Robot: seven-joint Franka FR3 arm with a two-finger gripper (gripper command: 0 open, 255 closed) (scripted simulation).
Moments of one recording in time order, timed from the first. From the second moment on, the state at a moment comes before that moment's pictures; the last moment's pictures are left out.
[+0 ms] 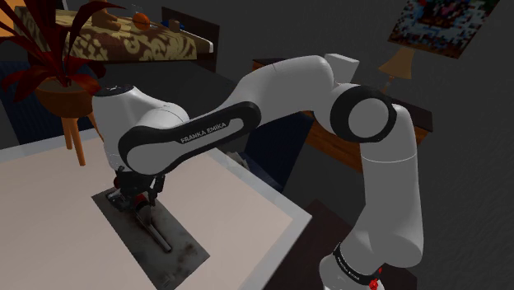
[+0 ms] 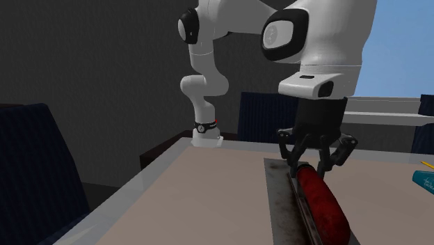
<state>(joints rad) 0.29 0.56 0.53 -1.59 -0.28 2.00 0.79</state>
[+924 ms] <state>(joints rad) 0.29 0.51 0.55 -1.52 -0.25 1.89 0.78</state>
